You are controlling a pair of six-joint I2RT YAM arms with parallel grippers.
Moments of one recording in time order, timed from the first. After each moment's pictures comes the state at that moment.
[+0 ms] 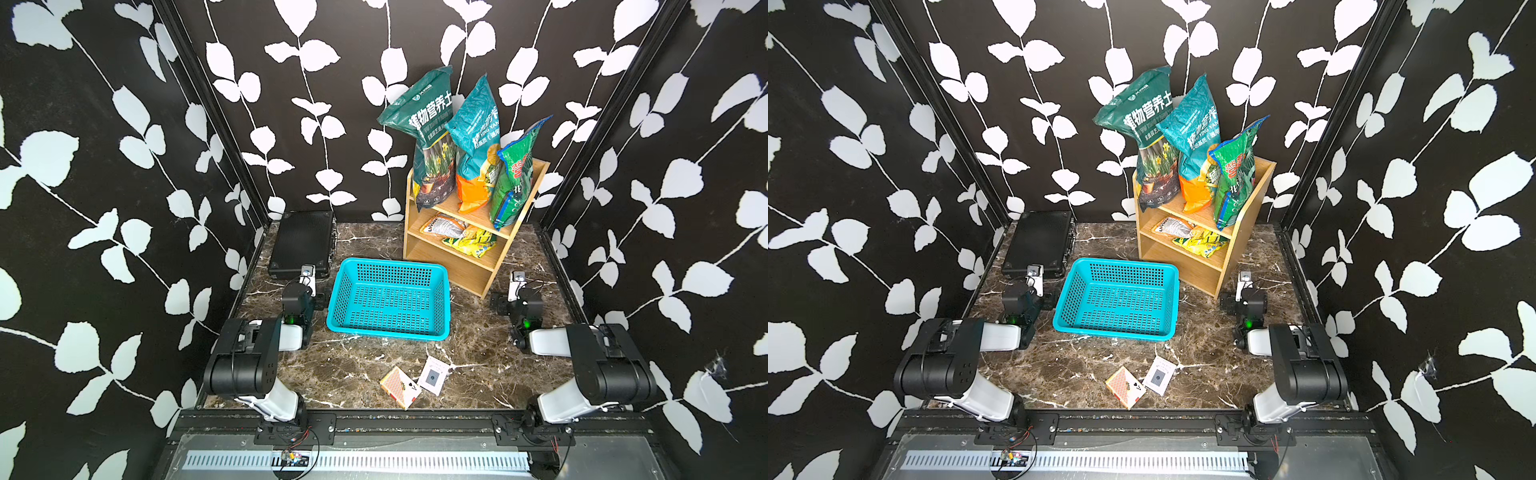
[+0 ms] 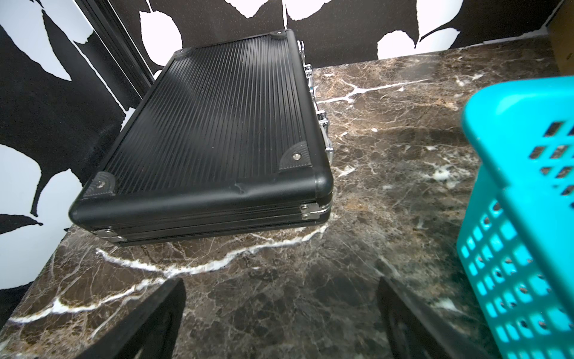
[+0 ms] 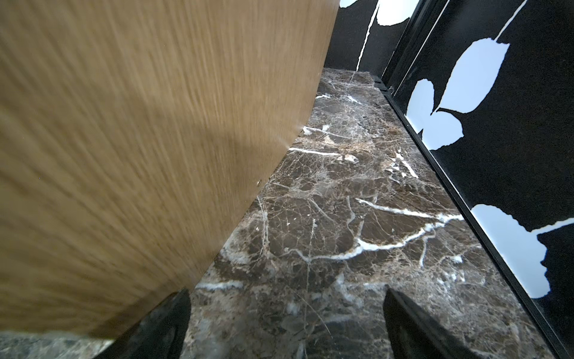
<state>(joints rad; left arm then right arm) -0.04 1.57 0.41 0.78 -0.02 0.14 0.04 1.54 0.38 0.73 0.12 -0.08</state>
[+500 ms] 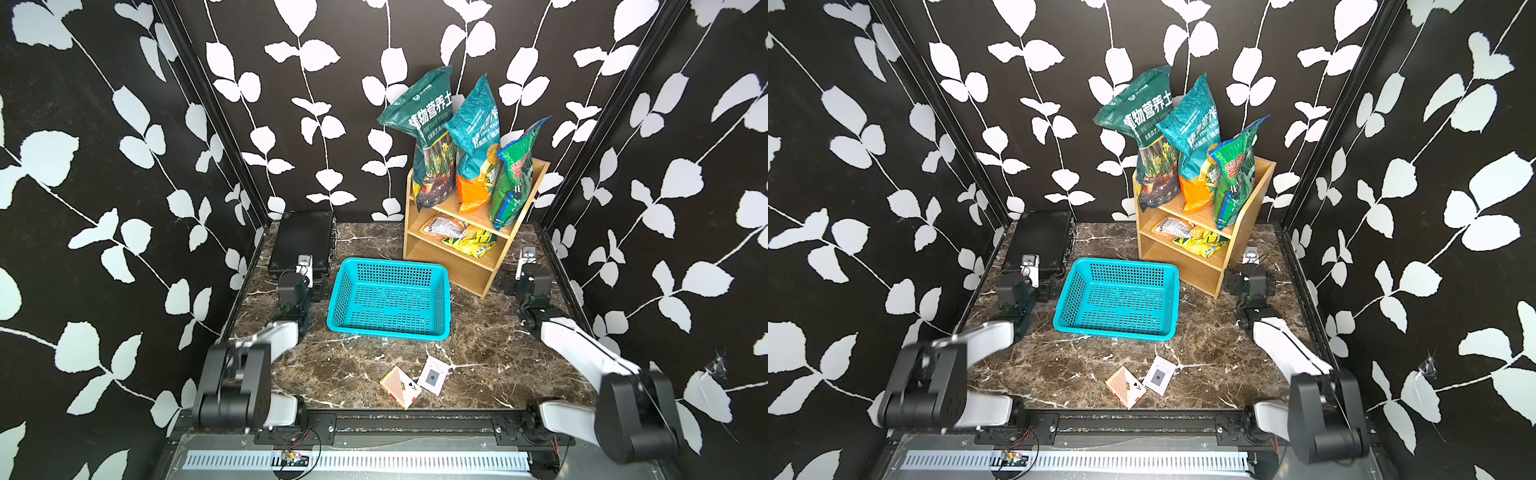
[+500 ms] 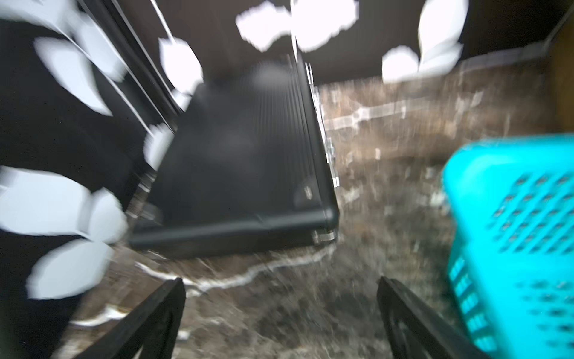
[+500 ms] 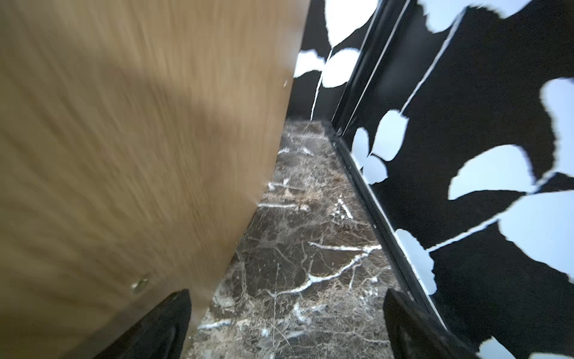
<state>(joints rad) -0.04 1.28 0.46 0.51 -0.09 0.15 0.13 1.20 0.65 0.12 0.34 -0.02</state>
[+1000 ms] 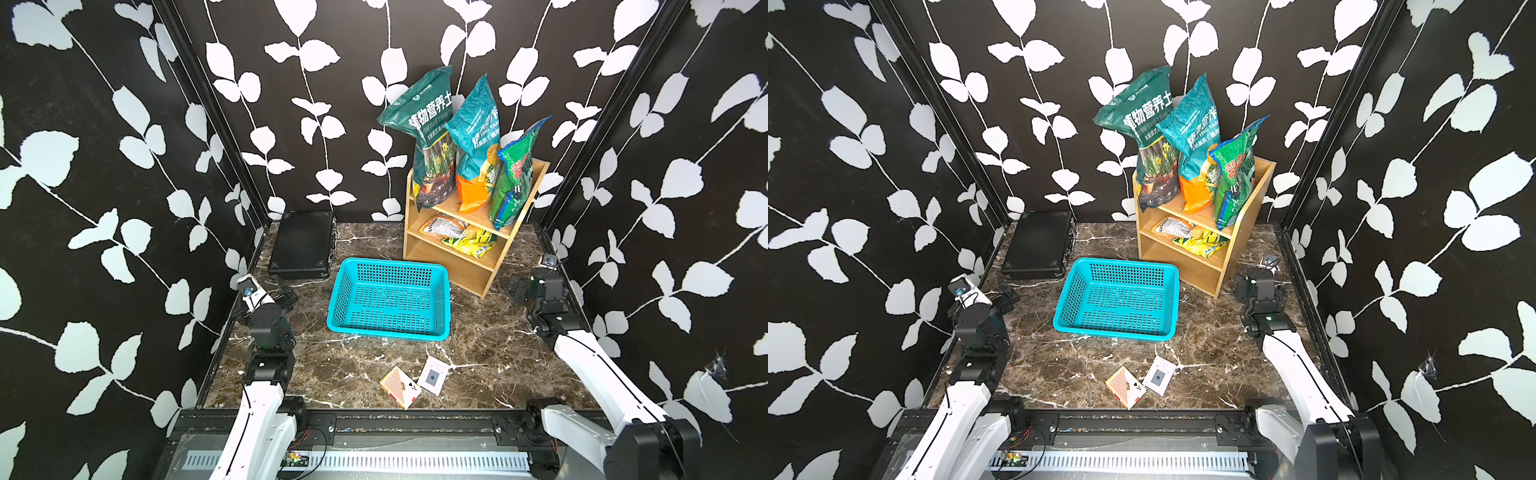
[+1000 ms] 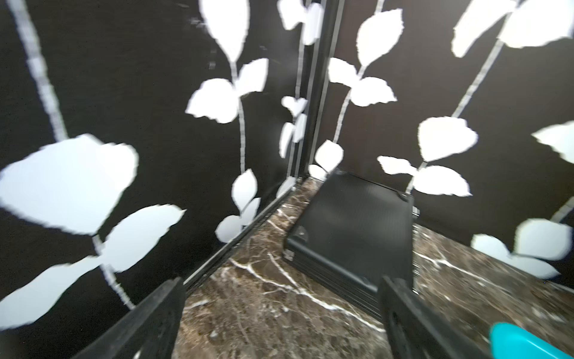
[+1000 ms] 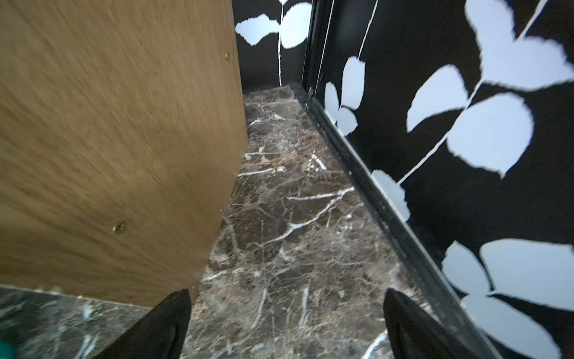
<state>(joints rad) -0.03 0.67 0.40 0.15 -0.48 -0.17 0.11 1.04 0.70 -0.25 0.38 0.24</state>
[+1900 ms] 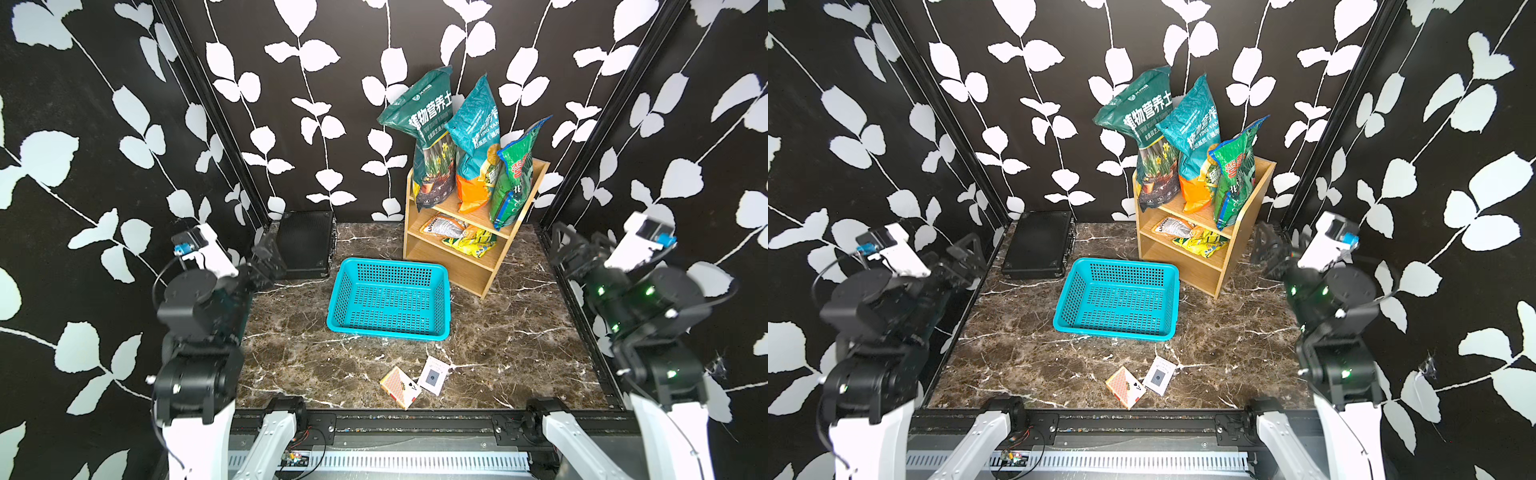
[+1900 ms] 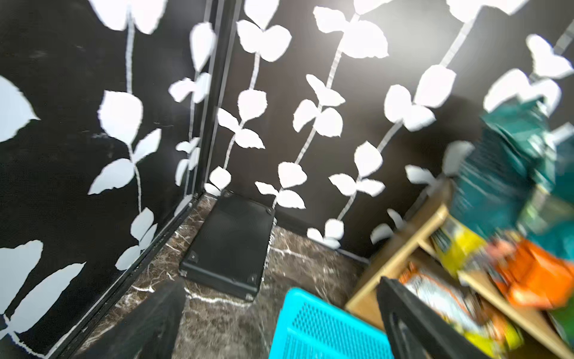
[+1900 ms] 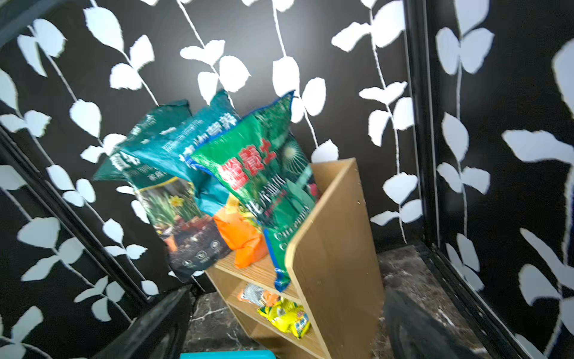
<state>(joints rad) -0.03 0.71 1.39 -0.78 -0.04 -0.33 0.10 0.82 1.42 -0.54 -0.04 0.33</state>
